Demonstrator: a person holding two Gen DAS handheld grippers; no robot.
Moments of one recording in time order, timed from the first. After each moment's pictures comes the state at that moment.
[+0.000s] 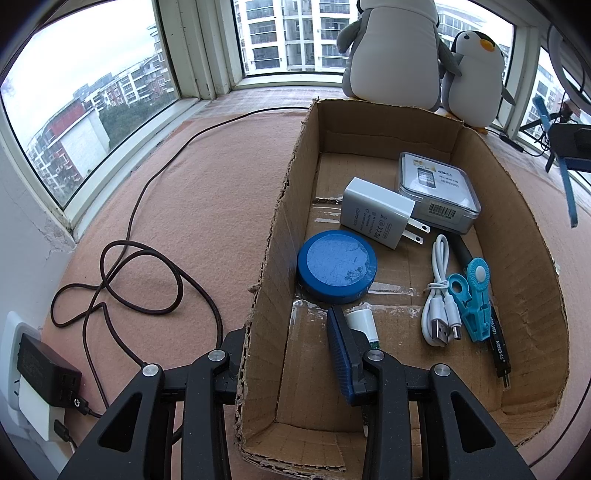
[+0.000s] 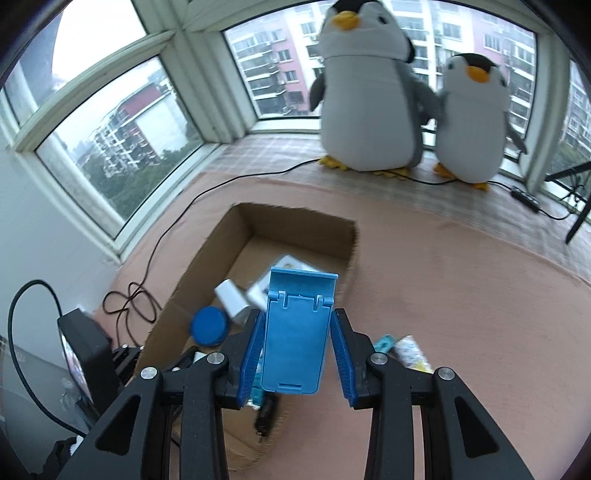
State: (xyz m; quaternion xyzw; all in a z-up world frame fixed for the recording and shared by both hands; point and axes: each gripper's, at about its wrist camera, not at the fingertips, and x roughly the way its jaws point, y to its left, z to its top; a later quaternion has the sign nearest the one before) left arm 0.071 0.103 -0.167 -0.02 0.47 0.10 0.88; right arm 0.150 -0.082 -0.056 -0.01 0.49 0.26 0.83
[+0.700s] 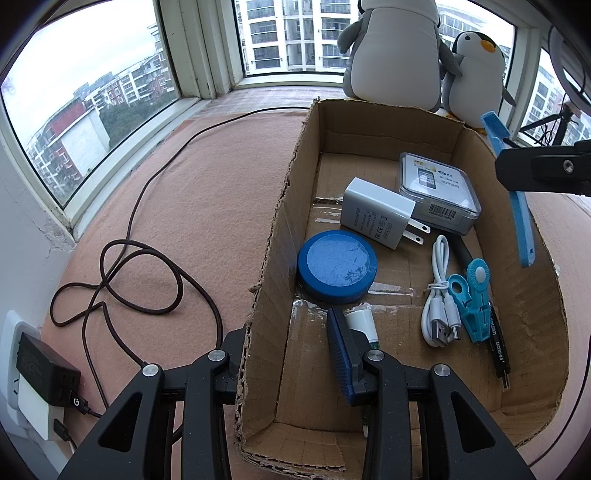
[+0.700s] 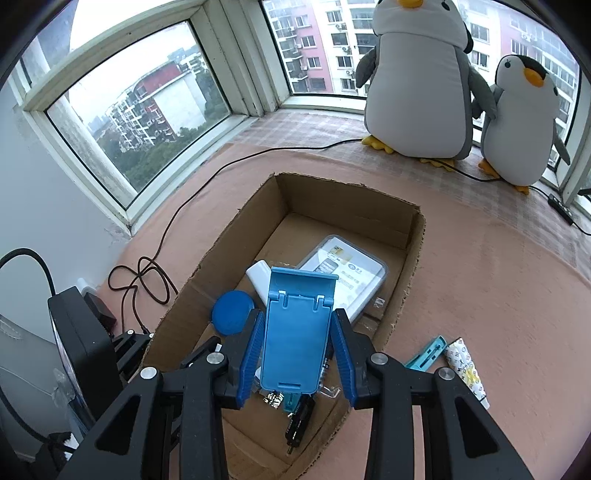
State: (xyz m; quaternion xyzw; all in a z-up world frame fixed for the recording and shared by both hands) left arm 0.071 0.104 -0.167 -0.02 0.47 0.10 0.88; right arm 0.145 -0.039 -0.078 -0.04 0.51 0.29 0.81
